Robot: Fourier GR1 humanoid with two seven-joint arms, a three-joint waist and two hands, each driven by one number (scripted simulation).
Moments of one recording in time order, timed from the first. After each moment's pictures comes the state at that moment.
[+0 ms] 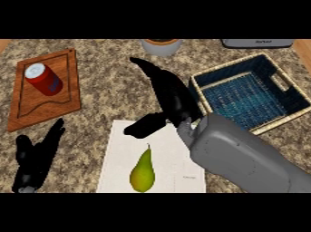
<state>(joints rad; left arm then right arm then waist) 0.08 0.36 -0.14 -1.46 0.21 0.15 0.20 -0.89 -0.26 0.76 -1.40 0.00 -0.40 0.62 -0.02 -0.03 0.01</state>
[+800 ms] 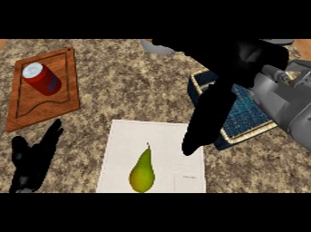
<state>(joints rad) 0.10 0.35 -0.13 -1.49 0.21 0.15 0.21 -1.17 -0.60 0.61 -1.59 -0.49 0.23 1.05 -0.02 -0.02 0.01</state>
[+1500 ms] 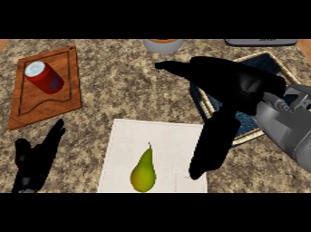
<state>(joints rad) 0.11 0.33 -0.13 -1.49 0.18 0.13 0.19 -1.09 -0.63 0.66 -1.69 -0.54 0.21 1.04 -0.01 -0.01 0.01</state>
